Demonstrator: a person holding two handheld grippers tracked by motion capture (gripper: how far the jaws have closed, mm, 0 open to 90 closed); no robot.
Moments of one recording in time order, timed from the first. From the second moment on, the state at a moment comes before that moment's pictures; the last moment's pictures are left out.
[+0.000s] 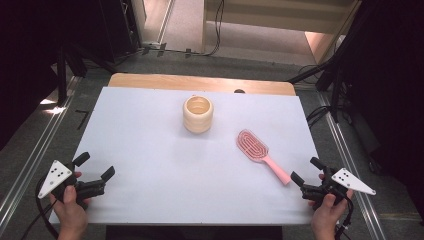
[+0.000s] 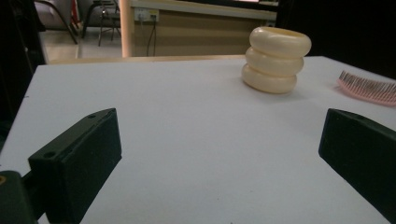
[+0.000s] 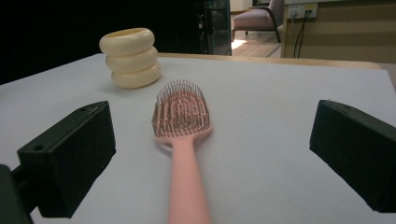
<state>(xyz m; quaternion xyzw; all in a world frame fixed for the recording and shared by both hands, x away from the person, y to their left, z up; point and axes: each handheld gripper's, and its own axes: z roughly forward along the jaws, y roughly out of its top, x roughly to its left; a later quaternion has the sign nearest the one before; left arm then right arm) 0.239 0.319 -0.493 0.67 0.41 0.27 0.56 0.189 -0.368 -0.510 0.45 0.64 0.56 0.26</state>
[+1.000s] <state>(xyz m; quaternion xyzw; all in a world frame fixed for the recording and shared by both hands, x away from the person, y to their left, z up) 0.236 0.308 -0.494 0.69 0.38 0.29 0.54 0.195 -0.353 -0.471 0.44 0.70 0.51 0.23</state>
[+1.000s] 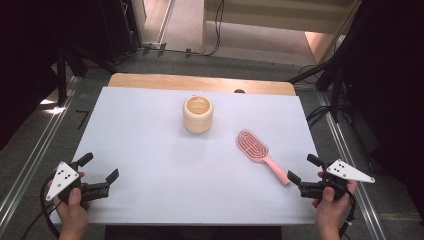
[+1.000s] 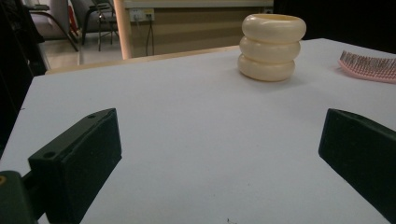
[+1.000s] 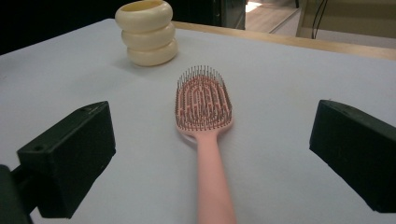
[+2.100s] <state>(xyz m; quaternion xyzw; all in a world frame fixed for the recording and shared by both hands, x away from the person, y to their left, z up) 0.236 0.309 -0.494 0.69 0.38 0.29 0.54 0.233 -0.343 -0.442 0.44 0.75 0.46 0.20</state>
